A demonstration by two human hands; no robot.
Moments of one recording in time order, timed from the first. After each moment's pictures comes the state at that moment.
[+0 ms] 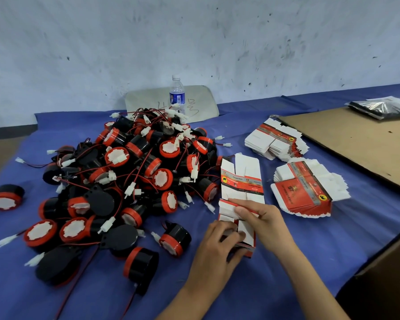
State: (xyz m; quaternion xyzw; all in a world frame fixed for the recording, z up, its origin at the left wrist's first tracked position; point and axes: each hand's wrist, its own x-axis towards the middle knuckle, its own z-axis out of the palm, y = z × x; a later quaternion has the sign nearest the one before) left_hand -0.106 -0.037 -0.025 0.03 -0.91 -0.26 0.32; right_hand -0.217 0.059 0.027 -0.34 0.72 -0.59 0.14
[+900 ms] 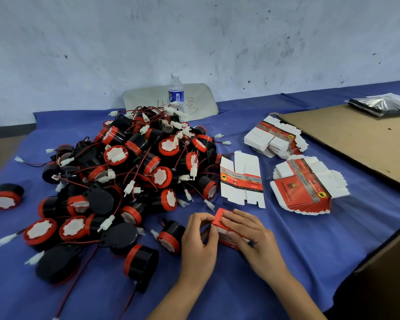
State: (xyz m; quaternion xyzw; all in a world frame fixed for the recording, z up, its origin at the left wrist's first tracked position) left_hand -0.099 -0.047 -0.020 0.19 -0.74 -0.54 0.35; right_hand -0.189 0.068 -0.015 -0.44 0.76 -0.47 -0.01
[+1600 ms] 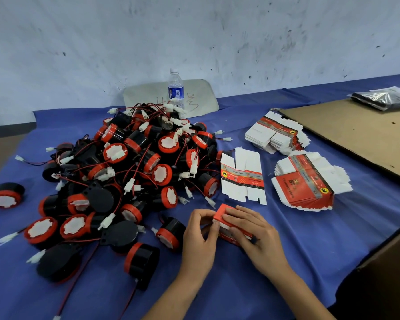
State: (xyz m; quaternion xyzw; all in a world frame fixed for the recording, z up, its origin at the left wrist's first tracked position) left_hand -0.104 -0.053 -0.024 0.19 -0.73 -0.58 0.32; right_hand -0.194 0.069 -0.021 -0.45 0.77 -0.45 -0.07
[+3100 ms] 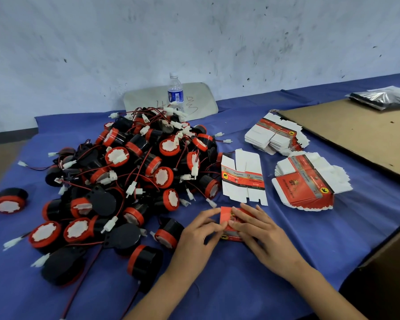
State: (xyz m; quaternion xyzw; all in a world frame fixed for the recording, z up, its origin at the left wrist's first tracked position) left_hand -0.097 -0.077 -0.019 0.03 -0.88 -0.35 0.31; right_hand -0.212 0.084 -0.019 -0.55 0.76 -0.32 -0.08
